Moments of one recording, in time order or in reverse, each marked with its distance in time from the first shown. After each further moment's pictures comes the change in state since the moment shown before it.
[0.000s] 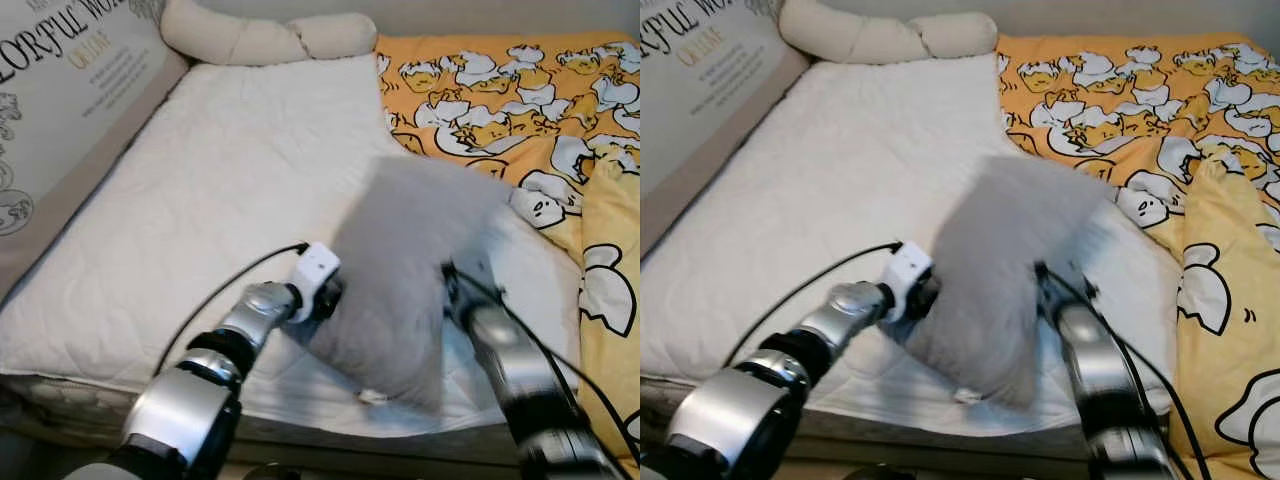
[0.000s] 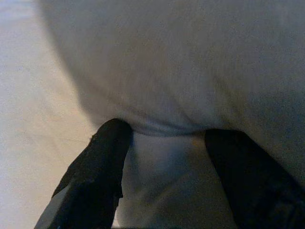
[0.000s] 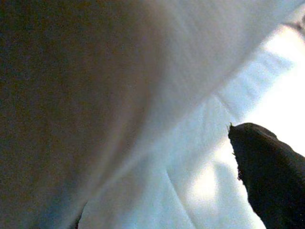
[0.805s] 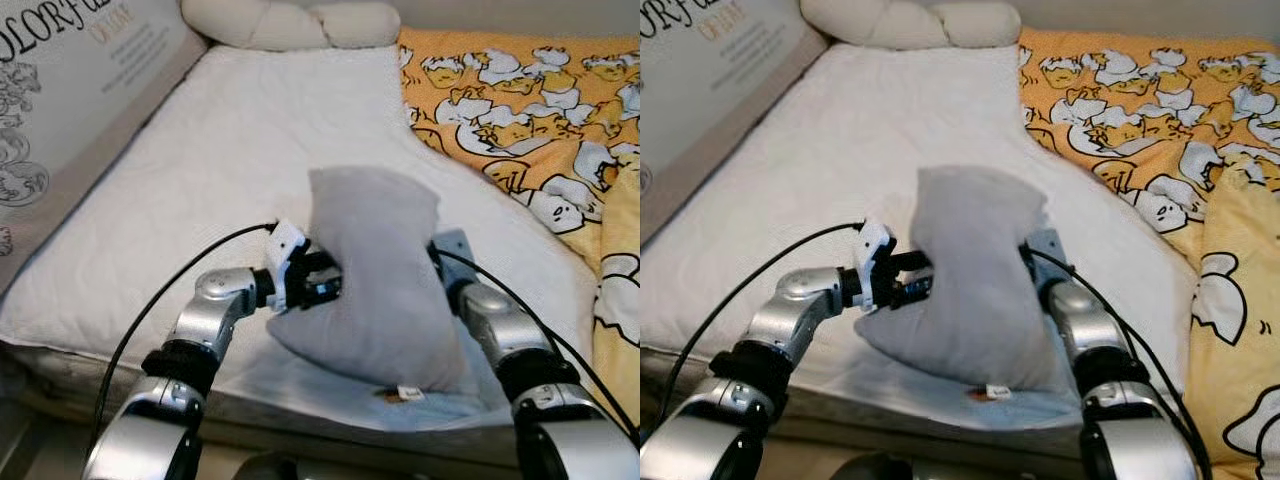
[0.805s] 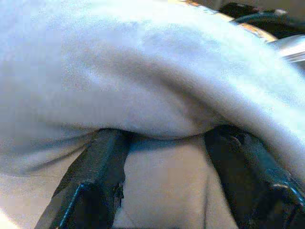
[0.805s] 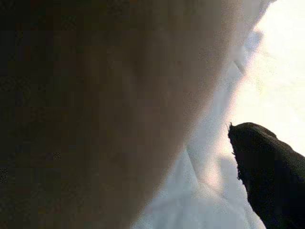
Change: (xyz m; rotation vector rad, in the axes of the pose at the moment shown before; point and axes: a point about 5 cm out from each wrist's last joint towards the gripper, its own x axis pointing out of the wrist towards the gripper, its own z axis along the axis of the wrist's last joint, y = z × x) left arm -0.039 0.001 0.032 -0.082 -0.301 -0.339; right arm 0.014 -0.006 0.002 -0.019 0.089 0.178
